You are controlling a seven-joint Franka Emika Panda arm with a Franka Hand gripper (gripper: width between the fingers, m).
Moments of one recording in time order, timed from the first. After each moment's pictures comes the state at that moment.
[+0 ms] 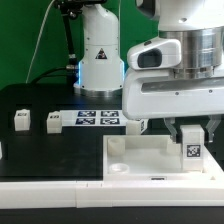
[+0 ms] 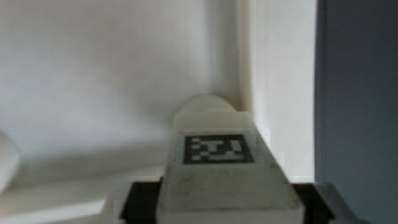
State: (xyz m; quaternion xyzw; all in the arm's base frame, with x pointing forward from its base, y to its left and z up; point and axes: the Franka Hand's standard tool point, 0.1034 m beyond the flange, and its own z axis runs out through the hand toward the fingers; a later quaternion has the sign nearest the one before) arm 0.625 0.118 0.072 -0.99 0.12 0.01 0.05
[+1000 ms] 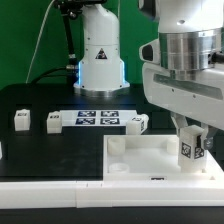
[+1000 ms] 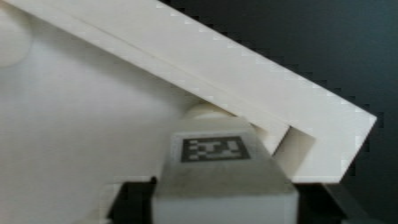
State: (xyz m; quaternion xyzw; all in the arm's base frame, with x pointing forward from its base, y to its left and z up) arm 0.625 0.122 0.071 -0.86 0.51 0.03 0.05
